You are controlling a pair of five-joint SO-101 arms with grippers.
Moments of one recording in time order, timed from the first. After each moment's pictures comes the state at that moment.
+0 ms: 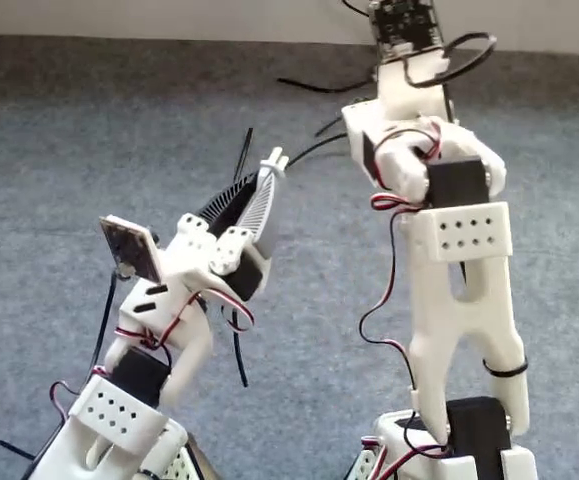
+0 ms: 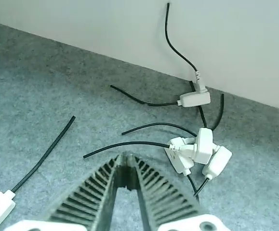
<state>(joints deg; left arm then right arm) 19.9 -71.0 73.6 2.7 28.1 -10.8 -15.6 -6.5 60.9 12.0</state>
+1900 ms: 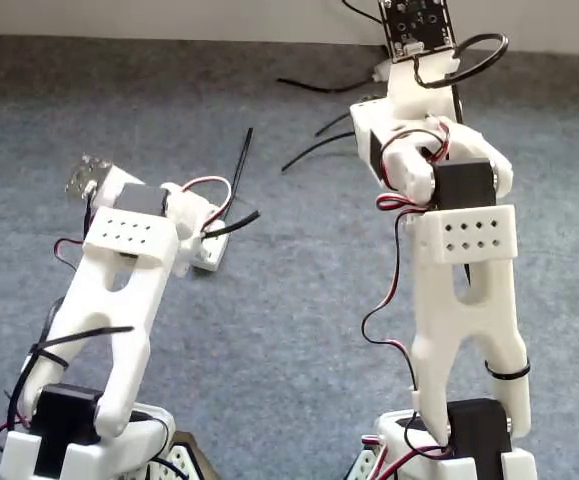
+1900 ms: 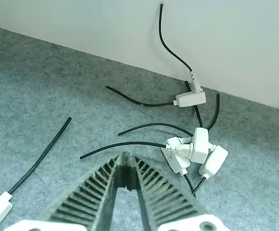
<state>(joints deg) 3.3 -14.4 27.6 66.5 79.7 -9.8 -16.0 -6.5 60.9 12.0</state>
